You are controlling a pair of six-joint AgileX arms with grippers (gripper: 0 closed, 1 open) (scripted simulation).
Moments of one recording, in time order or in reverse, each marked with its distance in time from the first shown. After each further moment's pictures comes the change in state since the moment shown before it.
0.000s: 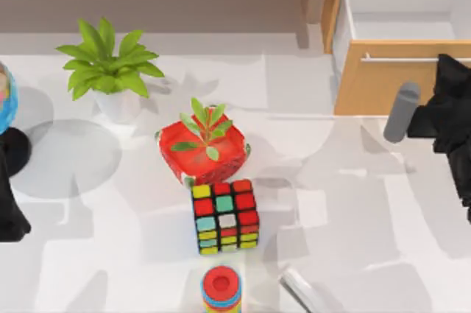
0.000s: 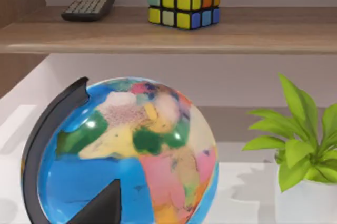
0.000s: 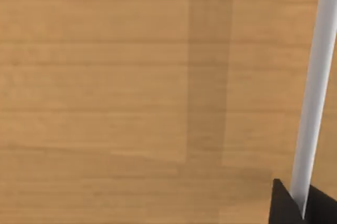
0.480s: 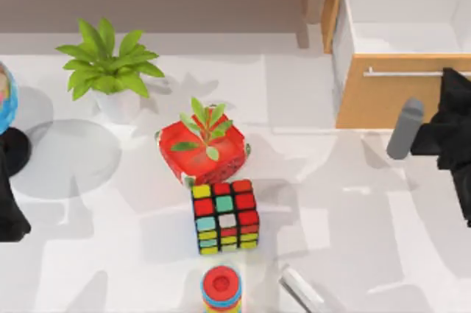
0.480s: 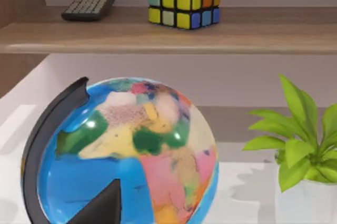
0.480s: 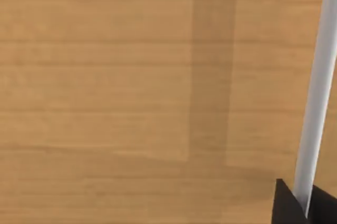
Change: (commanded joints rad) left arm 0.000 0.000 0.000 0.000 0.000 0.000; right arm 0.028 -0.023 -0.097 0.070 0.030 0.001
